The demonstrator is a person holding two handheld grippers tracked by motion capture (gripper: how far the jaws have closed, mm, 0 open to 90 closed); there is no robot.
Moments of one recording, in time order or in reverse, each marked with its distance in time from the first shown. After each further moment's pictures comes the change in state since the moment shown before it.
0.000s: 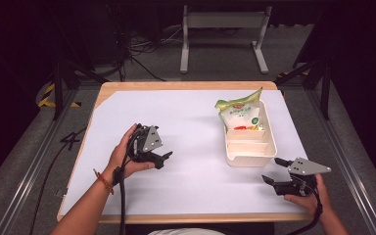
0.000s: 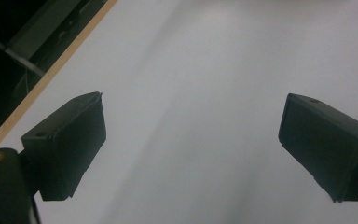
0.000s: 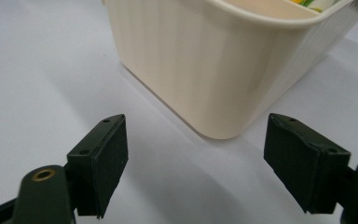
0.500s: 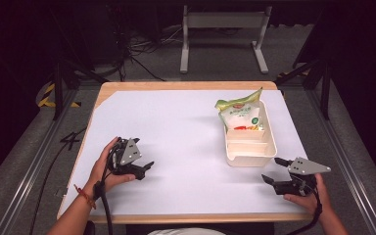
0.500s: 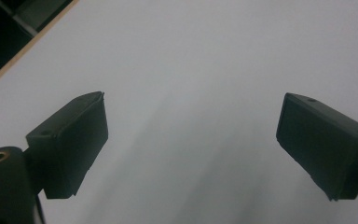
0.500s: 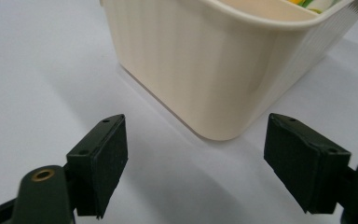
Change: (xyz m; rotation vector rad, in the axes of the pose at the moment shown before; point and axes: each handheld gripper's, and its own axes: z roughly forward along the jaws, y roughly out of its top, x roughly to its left) left arm -0.001 -0.064 -0.024 0.021 0.024 -0.070; right arm 0.000 0.001 0.000 -0.003 -0.005 0.003
